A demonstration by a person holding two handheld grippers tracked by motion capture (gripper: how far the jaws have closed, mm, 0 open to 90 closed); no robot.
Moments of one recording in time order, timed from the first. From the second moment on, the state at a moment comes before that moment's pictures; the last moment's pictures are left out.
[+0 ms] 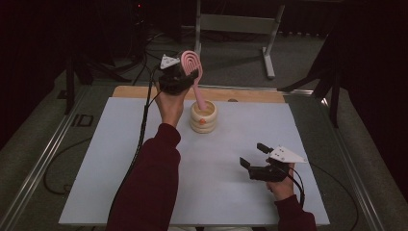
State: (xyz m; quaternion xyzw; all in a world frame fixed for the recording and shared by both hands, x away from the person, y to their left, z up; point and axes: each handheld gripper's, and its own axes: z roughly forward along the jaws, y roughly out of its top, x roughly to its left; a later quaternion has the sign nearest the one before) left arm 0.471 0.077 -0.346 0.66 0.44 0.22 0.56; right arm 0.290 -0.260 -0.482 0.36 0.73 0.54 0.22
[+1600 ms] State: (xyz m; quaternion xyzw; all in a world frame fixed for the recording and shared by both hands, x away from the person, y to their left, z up) left arm 0.475 0.064 -0.376 0.67 0.45 0.21 0.55; right arm 0.289 -0.261 -0.481 0.36 0.73 0.54 0.22
